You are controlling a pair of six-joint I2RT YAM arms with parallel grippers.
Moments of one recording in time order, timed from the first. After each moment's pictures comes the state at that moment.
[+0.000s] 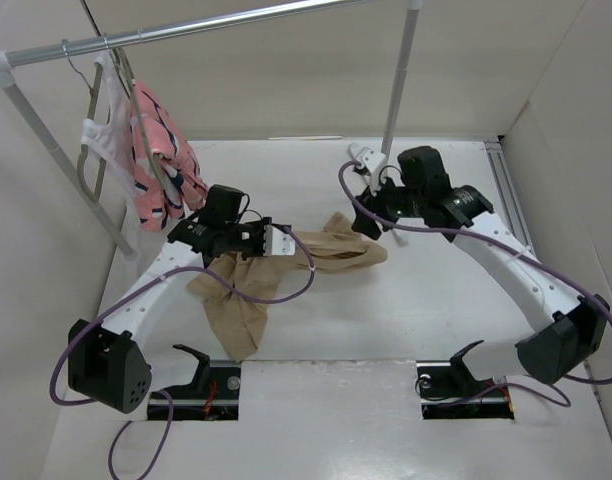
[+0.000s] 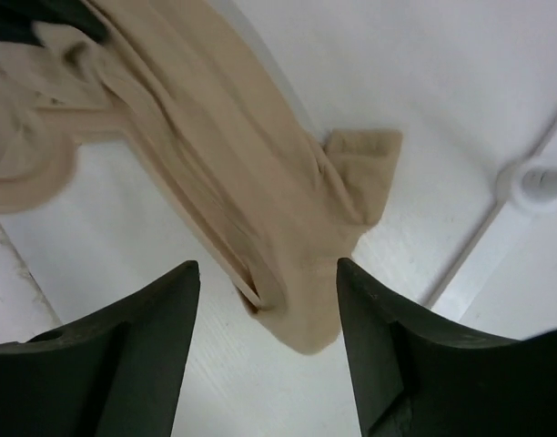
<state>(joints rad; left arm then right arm) -0.39 1.22 0.98 -0.62 0.63 1.18 0.50 1.37 1.36 -0.68 -0.37 -0.25</state>
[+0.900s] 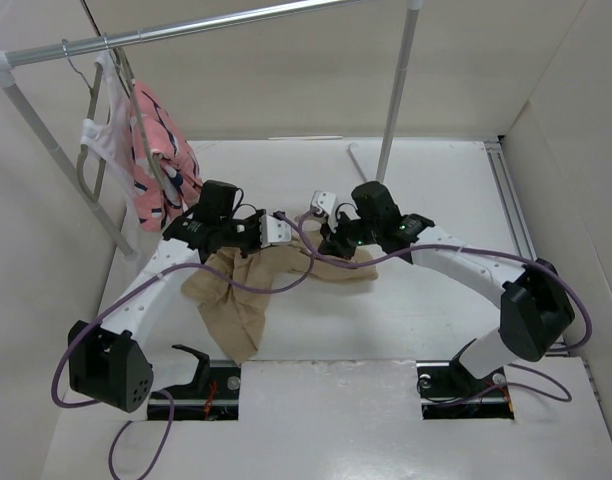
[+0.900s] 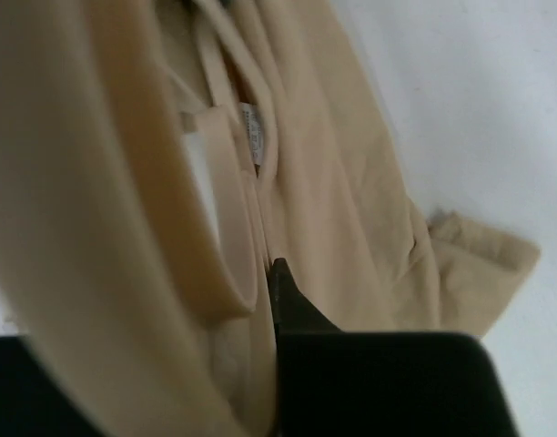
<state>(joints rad) -0.36 1.22 1.00 -0.62 0.71 1.04 0.68 1.52 1.12 -0.25 -0.47 -0.33</state>
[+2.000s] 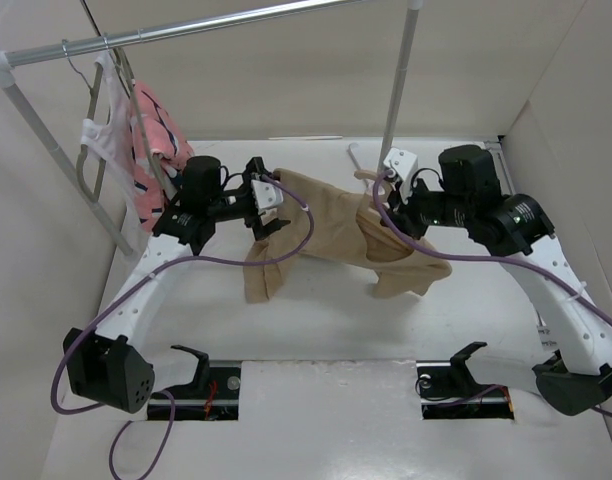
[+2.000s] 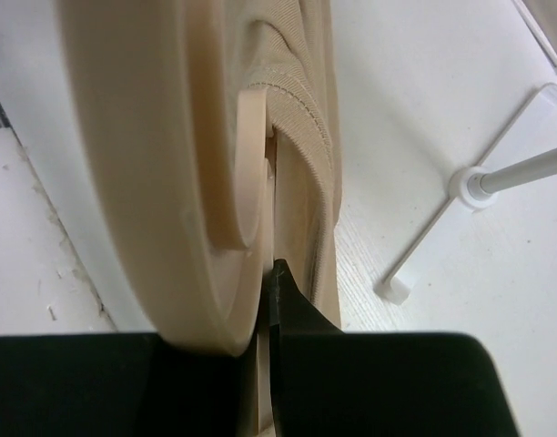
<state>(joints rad) -0.31 1.23 1.10 -0.32 0.79 0.78 0.53 1.19 1.53 -0.94 -0.37 -0.38</state>
